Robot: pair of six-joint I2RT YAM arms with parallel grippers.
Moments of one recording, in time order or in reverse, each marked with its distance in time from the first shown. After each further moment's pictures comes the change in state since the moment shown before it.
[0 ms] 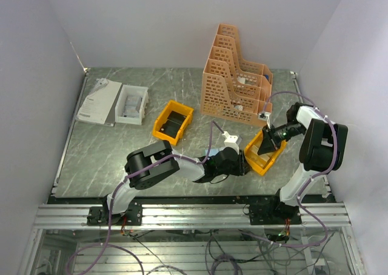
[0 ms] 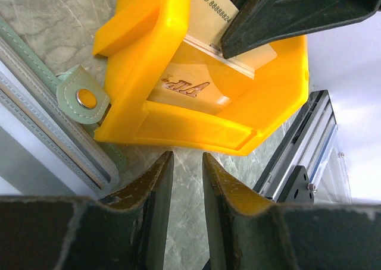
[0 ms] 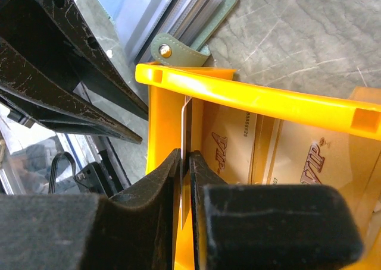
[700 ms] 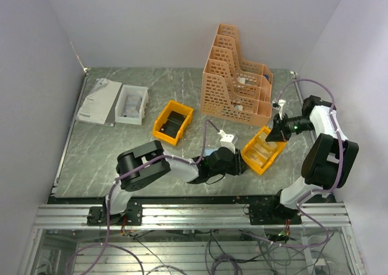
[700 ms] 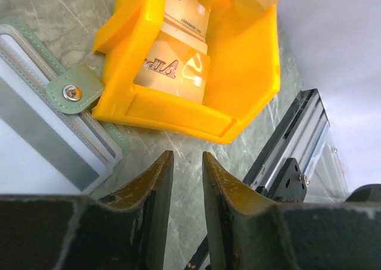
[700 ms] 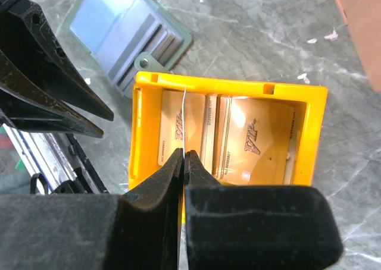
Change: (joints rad) left arm 0.000 -0.078 -0.074 0.023 -0.017 0.029; right arm -0.075 -0.188 0.051 0.054 -0.027 0.047
